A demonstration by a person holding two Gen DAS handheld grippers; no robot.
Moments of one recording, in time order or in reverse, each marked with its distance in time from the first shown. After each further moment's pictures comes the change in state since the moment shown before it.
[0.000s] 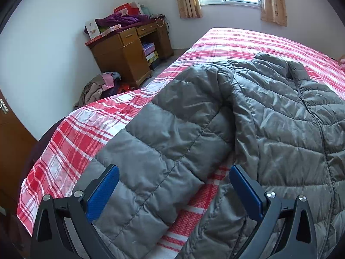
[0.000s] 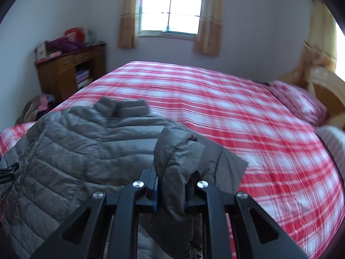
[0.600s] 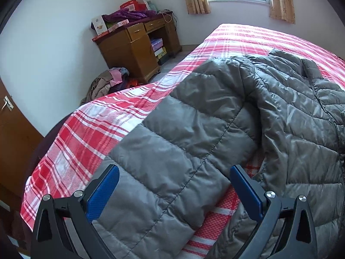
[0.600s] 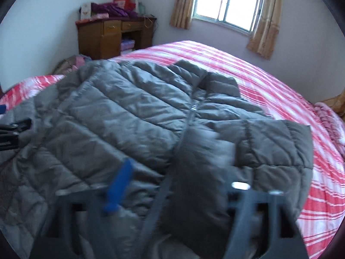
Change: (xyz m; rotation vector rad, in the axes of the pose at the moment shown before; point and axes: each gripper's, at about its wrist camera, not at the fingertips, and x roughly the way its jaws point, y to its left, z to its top) left arm 0.010 0.025 -0.004 -0.002 0.018 0.060; right arm 0.081 0.153 -0.034 -0.209 0.082 0.198
